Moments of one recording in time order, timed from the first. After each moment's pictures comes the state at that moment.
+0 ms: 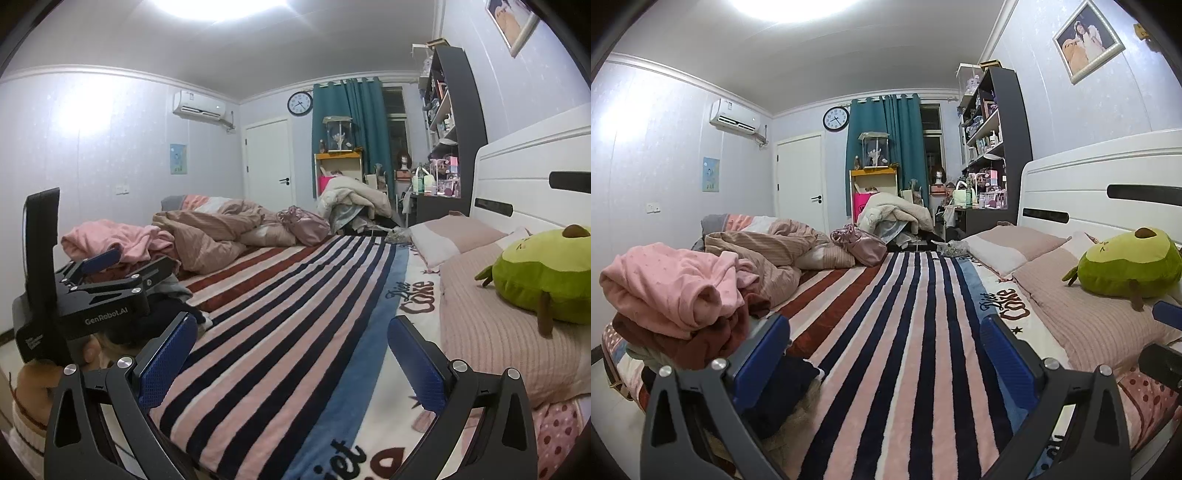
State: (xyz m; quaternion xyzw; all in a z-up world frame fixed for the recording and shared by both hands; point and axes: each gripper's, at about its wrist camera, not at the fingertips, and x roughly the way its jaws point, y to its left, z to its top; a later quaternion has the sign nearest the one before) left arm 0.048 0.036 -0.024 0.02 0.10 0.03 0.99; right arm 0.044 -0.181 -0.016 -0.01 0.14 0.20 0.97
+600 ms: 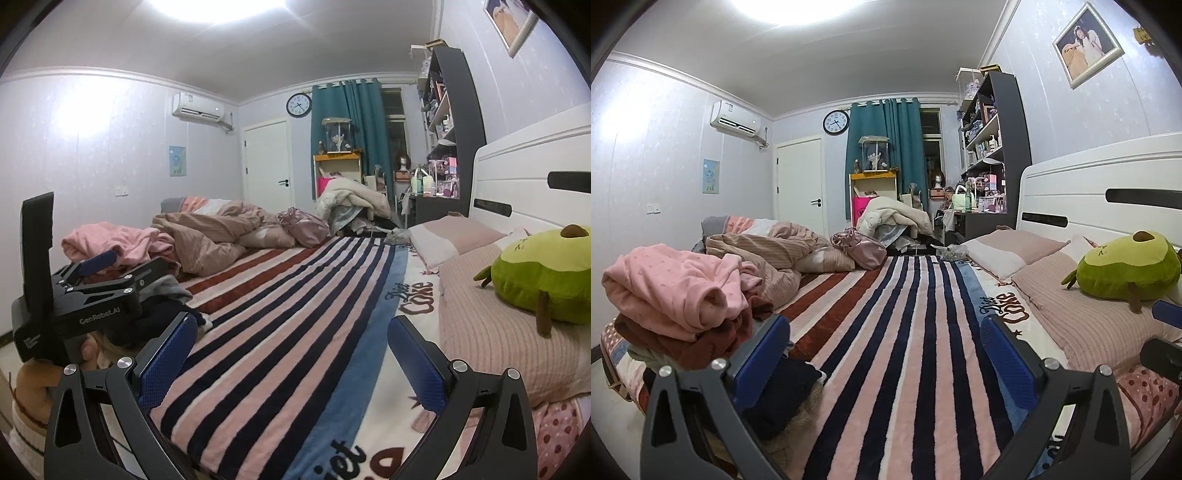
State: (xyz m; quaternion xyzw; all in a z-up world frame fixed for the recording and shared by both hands) left arm 0.043 0.045 -0.024 0.02 0.09 0.03 1.00; right arm 0.042 -0.182 -0.013 -0.01 0.13 0.19 0.97
